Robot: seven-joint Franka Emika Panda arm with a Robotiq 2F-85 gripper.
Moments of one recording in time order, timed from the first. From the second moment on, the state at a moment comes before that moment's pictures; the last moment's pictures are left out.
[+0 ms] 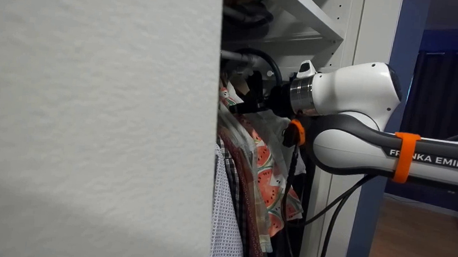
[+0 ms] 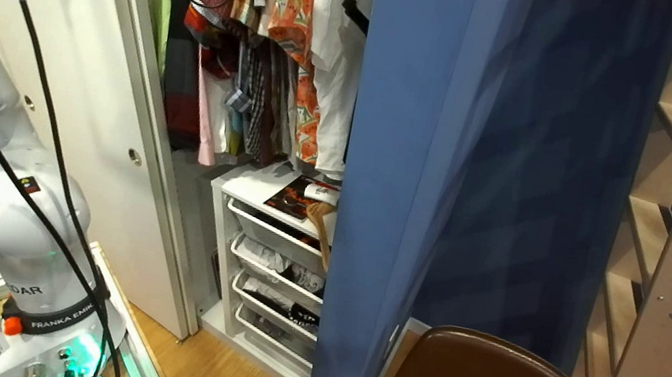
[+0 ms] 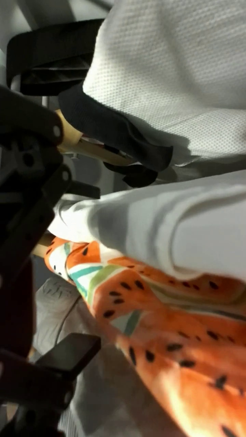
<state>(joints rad) 0.13 -0.15 0.10 -1.71 -0.03 2.91 -0.05</state>
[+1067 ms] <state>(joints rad) 0.15 -0.06 0.11 -1.66 0.01 2.90 -0.09</state>
